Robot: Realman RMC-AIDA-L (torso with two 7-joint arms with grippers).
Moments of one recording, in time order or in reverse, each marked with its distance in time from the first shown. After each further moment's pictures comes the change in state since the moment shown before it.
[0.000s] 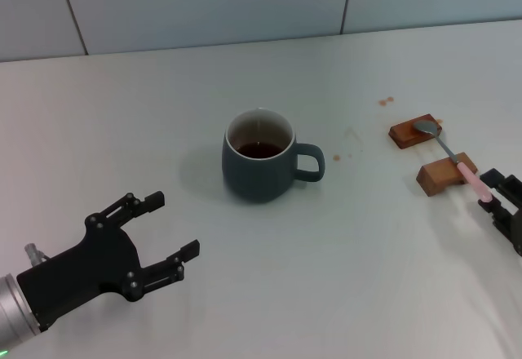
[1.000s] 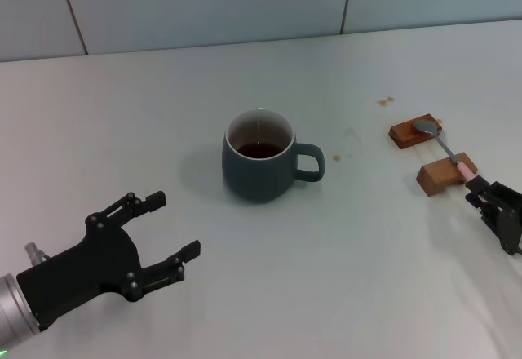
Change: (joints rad) left arm -0.001 0.001 0.003 0.004 0.000 0.010 0.000; right arm 0.025 -0.003 -0.013 0.000 -0.035 0.015 0.007
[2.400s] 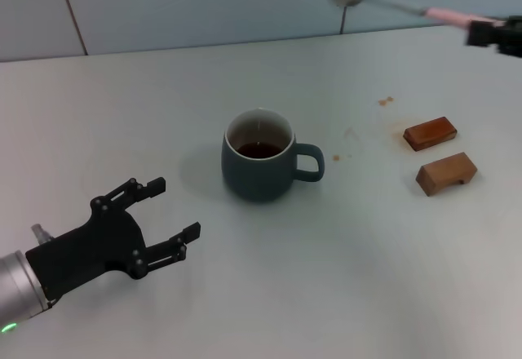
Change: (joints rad) left arm -0.050 -0.002 0.000 0.009 0.000 -0.097 -0.045; right arm 0.218 0.011 -0.424 -1.270 -0.042 -0.558 0.297
